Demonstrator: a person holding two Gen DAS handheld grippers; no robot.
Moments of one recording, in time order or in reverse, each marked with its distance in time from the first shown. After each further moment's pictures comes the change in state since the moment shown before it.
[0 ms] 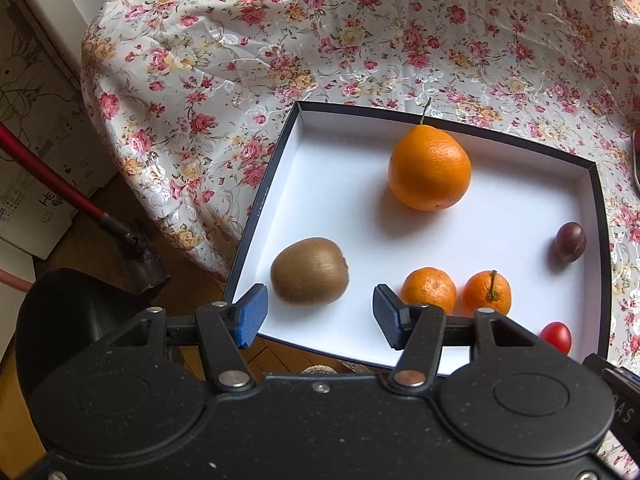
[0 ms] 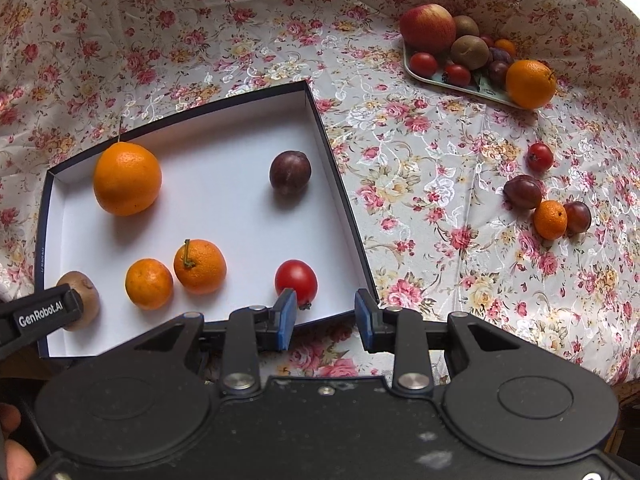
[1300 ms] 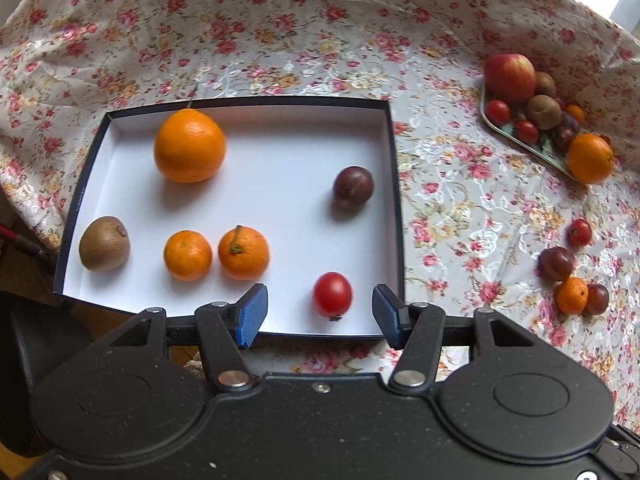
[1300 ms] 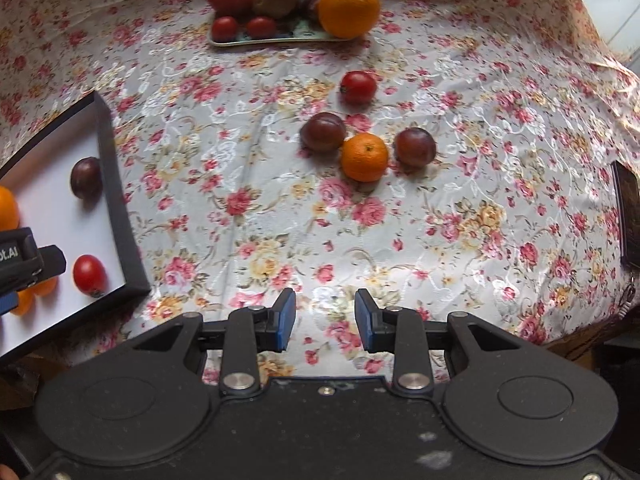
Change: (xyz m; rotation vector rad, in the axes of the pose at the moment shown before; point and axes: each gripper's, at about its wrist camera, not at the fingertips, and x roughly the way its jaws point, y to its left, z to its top) left arm -0.043 -0.146 -0.027 0.158 0.038 -0.215; right arm 0.005 -0.163 -0.011 0.215 0.103 -0.135
